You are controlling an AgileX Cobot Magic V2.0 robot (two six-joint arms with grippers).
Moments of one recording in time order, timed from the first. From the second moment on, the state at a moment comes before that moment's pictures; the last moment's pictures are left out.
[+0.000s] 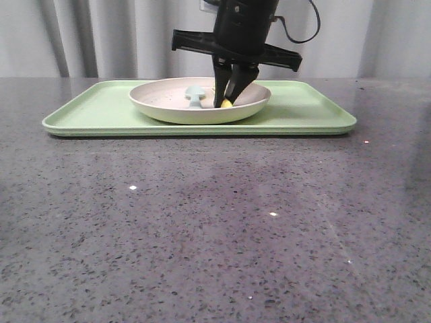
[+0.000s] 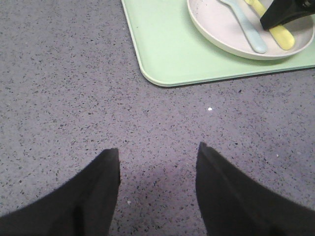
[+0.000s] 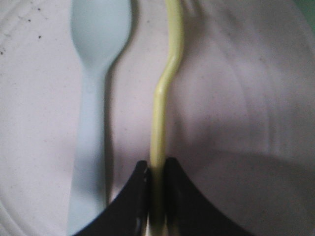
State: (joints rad) left arm -0.27 0.72 -0.72 -0.06 0.72 -0.14; right arm 0.50 2.20 -2.11 0.12 1.13 0.38
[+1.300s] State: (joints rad) left arm -0.27 0.72 -0.72 -0.06 0.72 -0.14; right arm 0.37 2.06 -2.17 -0.07 1.25 0.33
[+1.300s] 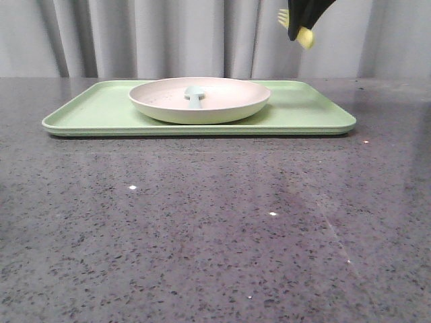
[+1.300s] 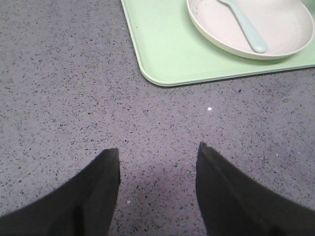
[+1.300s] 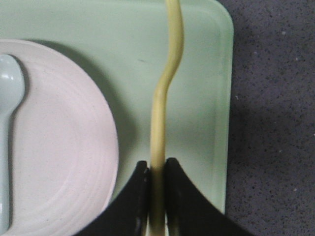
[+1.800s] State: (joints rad) left arm -0.27 0.72 -0.72 -0.06 0.72 -0.14; right arm 0.37 2.14 -2.16 -0.07 1.25 0.33
